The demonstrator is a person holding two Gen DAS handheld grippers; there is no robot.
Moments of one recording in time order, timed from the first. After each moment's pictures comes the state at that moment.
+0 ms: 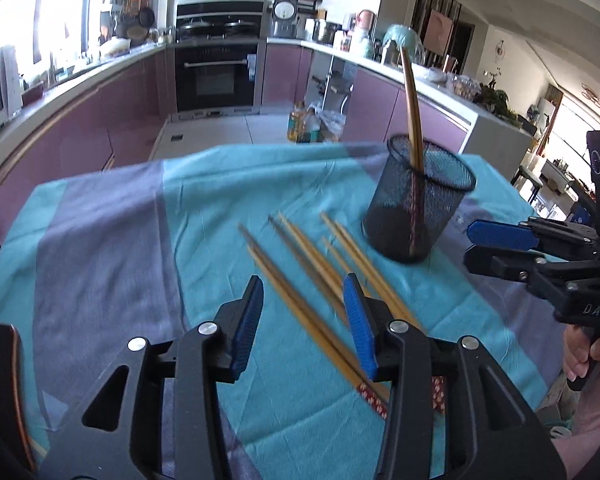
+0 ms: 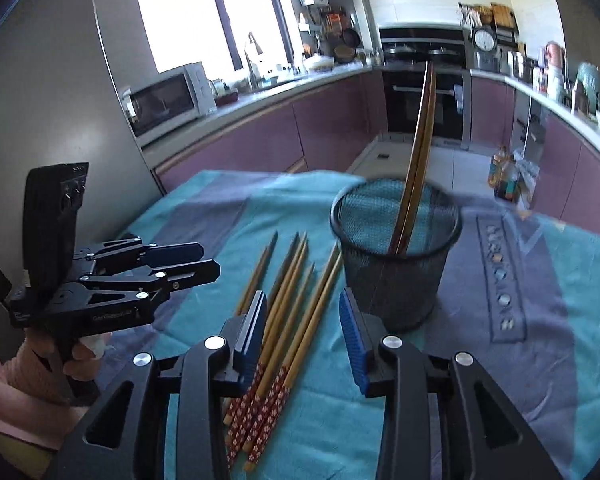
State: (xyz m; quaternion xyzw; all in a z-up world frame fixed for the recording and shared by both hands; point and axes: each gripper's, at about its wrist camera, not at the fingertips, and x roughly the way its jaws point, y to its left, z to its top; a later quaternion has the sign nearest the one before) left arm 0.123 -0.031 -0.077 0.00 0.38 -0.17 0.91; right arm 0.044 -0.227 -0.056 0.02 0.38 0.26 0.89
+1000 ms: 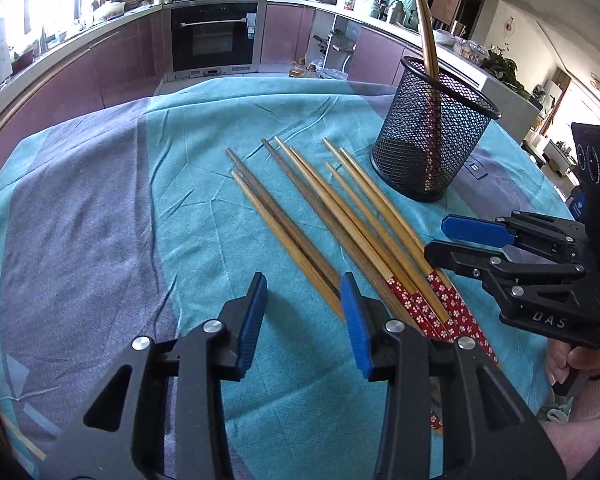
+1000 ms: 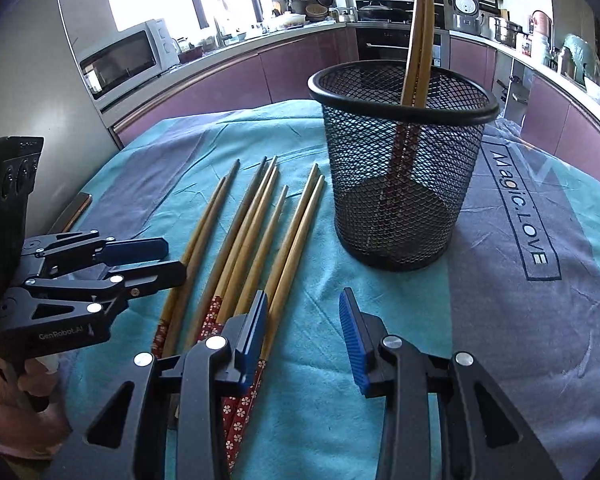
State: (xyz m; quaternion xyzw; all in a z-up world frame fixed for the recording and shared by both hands) left arm 0.124 -0.044 -0.127 0.00 0.45 -0.17 0.88; right arm 0.051 -0.206 -0.107 0.00 0.44 0.21 0.88
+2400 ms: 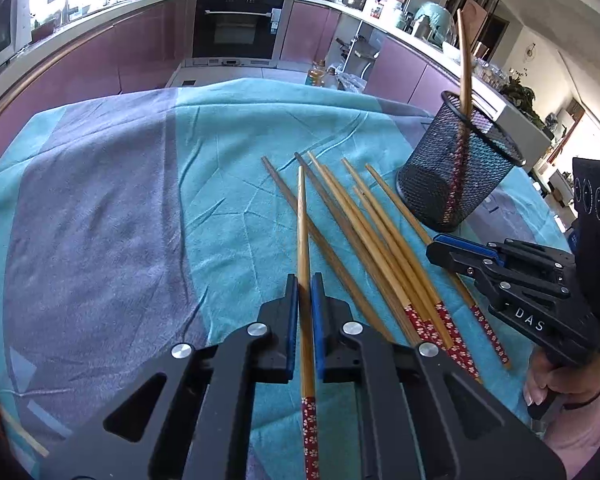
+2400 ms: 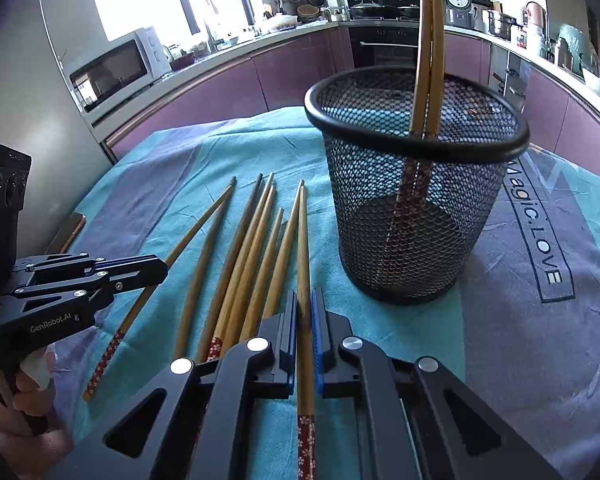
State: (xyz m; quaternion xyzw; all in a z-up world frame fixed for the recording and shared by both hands) left arm 0.145 -0.029 -0.126 -0.05 0.46 -0.14 0.88; right arm 0.070 -0.199 -0.103 0.02 0.43 0.21 0.88
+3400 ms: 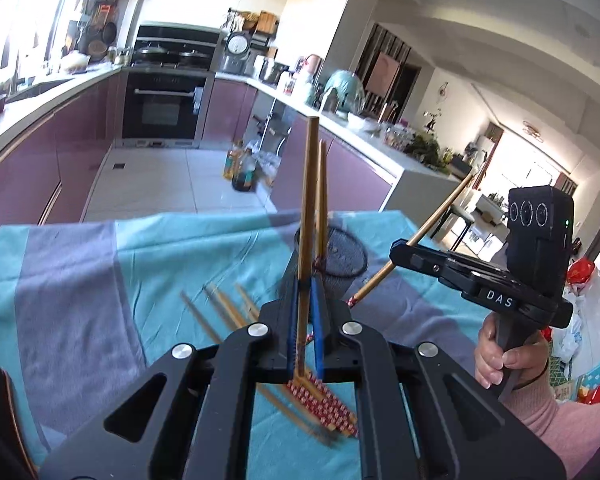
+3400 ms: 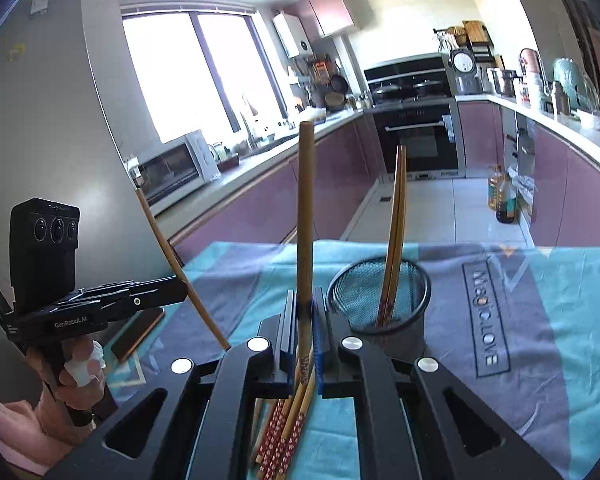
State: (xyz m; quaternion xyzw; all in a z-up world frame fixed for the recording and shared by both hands) left arm 0.103 -0.033 0.010 -0.08 0.31 -0.28 0.91; right arm 0.040 -0.265 0.015 0.10 0.28 0.26 0.92
